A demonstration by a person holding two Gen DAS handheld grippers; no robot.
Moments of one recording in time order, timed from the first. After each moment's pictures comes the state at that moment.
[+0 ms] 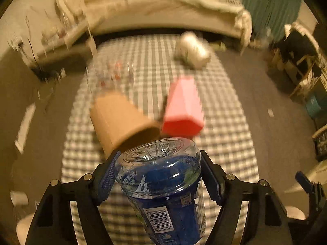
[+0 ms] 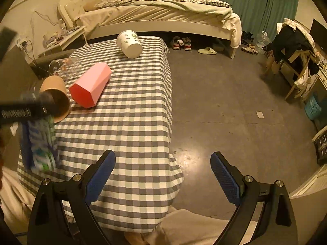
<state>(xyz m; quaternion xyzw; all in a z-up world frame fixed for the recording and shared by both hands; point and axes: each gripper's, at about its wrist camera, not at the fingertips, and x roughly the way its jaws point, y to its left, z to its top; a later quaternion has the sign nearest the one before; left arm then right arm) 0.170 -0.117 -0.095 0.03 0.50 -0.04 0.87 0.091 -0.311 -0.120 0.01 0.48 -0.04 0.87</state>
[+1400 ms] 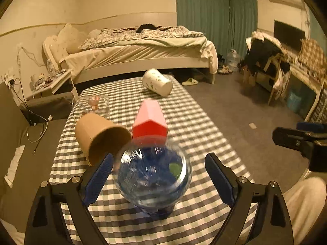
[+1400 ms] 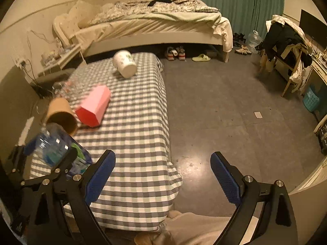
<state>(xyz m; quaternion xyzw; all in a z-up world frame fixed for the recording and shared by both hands) 0.097 -0.137 -0.109 0.05 0.34 -0.14 0.93 0.072 -0.326 -0.077 0.05 0.44 -0.05 0.89</state>
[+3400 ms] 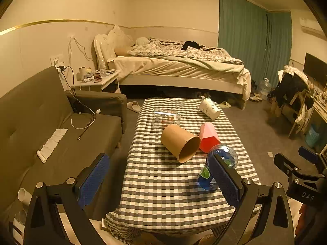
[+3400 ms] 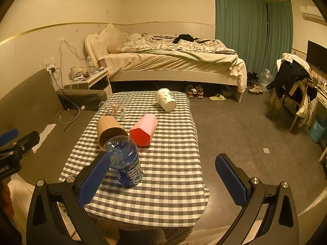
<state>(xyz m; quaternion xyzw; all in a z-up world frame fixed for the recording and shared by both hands) 0.010 -0.006 -0.022 -0.01 0.31 -0.01 0.95 0.006 -0.229 -0.025 0.00 0.32 0.00 0.95</state>
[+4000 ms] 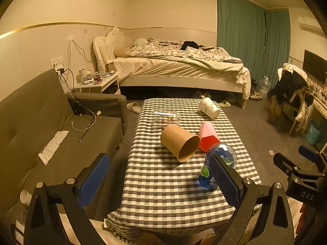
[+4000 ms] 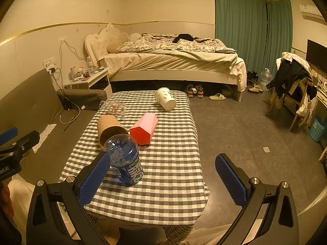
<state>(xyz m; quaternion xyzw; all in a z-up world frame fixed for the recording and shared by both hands) 0.009 -0.006 -0.022 -0.01 0.31 -0.01 0.95 0.001 -0.230 -0.024 0.01 0.32 0.00 0.95</state>
